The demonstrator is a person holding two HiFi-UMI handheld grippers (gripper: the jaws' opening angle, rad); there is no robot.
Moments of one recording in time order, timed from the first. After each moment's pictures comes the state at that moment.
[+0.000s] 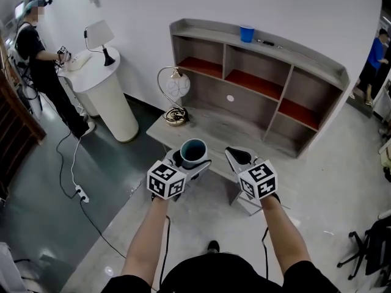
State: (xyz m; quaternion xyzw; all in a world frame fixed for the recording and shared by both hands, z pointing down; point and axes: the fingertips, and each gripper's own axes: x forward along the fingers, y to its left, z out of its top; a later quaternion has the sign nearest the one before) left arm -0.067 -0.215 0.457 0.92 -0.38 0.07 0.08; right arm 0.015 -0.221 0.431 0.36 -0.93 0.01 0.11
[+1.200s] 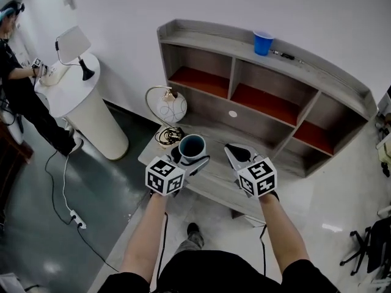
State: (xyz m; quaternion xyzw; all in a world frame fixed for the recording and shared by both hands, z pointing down) left arm -0.111 -0.428 0.469 0.93 -0.35 0.07 0.09; right arm -0.027 -0.425 0.443 0.40 -0.91 0.03 0.12
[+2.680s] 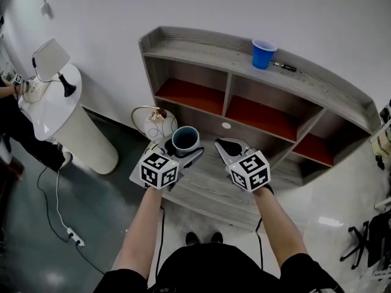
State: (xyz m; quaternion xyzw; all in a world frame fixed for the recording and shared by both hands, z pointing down) left arm -0.111 -0.549 0.447 0.94 -0.33 0.07 0.08; right arm -0.039 -0.532 0.427 0.41 -0.90 0.02 0.12
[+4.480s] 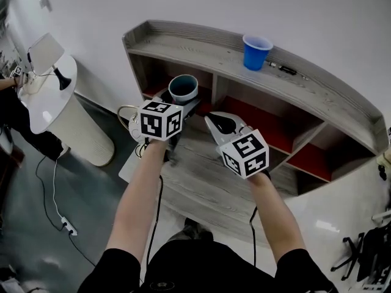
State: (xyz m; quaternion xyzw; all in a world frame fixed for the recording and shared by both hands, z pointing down) left arm -0.068 -0.688 0.349 0.89 -0.45 0.06 0.06; right arm -0.021 -0.594 0.350 0.38 -0.92 -0.04 0.08
